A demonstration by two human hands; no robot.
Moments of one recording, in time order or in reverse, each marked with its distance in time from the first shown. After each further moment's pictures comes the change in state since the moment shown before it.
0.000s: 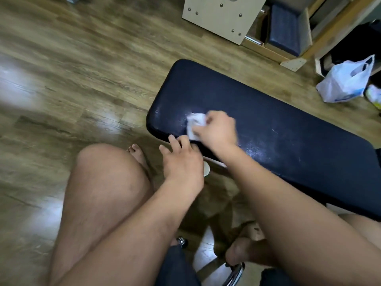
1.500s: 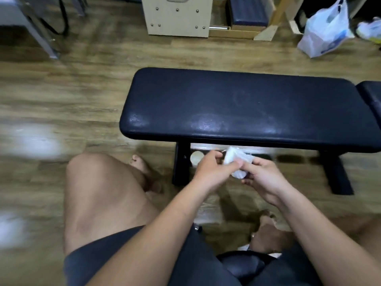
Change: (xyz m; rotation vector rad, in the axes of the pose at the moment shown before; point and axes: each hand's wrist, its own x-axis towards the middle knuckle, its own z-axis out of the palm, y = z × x) left_hand -0.045 0.123 0.038 -1.256 -0.209 -0.005; right_hand -0.133 0.211 -0.054 1.096 -0.197 0.443
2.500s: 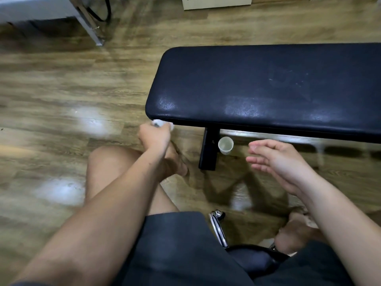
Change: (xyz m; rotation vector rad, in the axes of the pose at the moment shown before) left_hand 0.061 -0.043 -0.148 -0.073 0.937 -0.025; right_hand 0.013 -0.012 0.021 -0.035 -0.149 0.001
